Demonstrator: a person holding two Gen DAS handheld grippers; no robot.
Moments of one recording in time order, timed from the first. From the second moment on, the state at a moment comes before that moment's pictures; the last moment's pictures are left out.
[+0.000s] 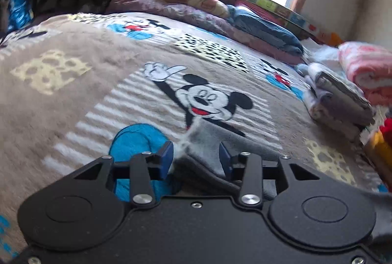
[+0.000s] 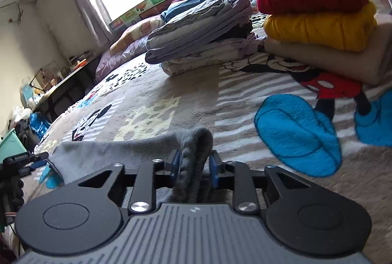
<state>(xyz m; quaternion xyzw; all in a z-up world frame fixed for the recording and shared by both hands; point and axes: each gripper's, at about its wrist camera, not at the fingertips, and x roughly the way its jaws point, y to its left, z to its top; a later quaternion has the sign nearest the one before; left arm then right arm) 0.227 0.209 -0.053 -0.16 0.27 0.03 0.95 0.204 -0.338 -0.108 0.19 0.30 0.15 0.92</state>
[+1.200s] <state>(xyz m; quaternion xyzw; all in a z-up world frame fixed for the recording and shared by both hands) 0.323 0.111 -0.037 0.27 0.42 -0.21 0.84 0.230 -0.312 -0.072 0.04 0.28 0.25 0.93</state>
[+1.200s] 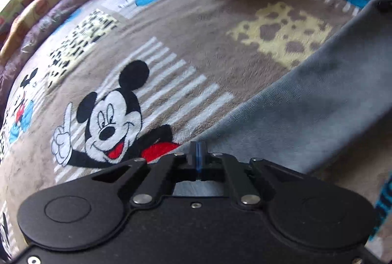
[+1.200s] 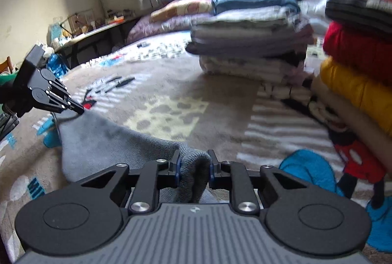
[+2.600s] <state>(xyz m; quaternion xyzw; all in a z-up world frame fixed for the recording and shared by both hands) 0.142 0.241 -0.062 -0.45 0.27 0.06 0.85 0.003 -0.228 -0.078 -0.27 0.25 0.46 0.81</state>
